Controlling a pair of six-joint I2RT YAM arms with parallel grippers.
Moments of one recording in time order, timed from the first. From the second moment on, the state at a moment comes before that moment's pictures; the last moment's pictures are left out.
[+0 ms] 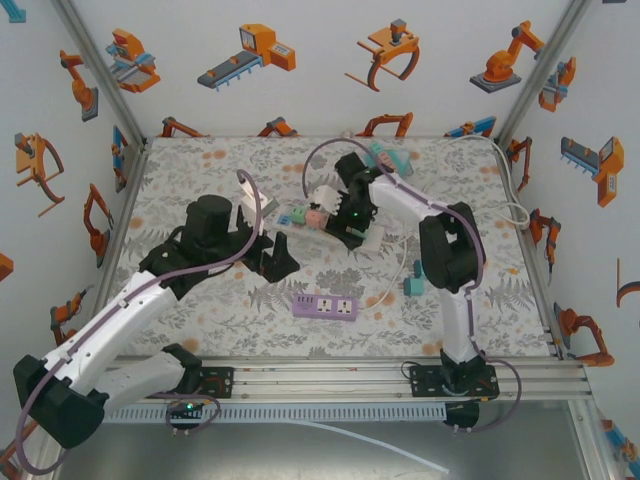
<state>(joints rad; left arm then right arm) -0.65 1.01 0.93 -0.45 0.36 -0.09 0.54 2.10 1.68 -0.89 -0.22 -0.79</state>
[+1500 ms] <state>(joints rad) -0.50 0.94 0.85 -0.41 0.06 -0.25 0.60 1.44 1.09 -0.52 -0.54 -0.74</state>
